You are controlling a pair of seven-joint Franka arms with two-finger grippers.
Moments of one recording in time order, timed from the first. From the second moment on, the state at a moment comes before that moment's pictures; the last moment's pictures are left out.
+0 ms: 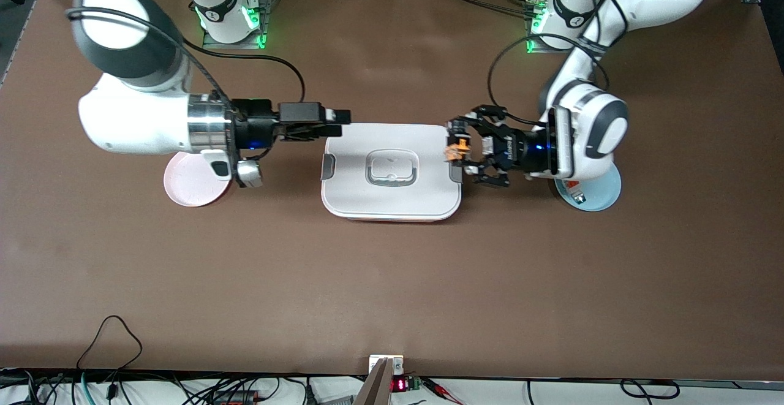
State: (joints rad) left arm -0.01 0.44 -0.34 -1.93 -2.17 1.55 2.27; right arm 0.20 0.33 0.21 -1.60 1.33 1.95 -0.03
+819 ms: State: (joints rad) left arm -0.04 0.46 -0.35 -1.89 -2.20 1.67 2.28; right arm 0.24 0.33 0.33 -1.54 1.33 2.17 0.12
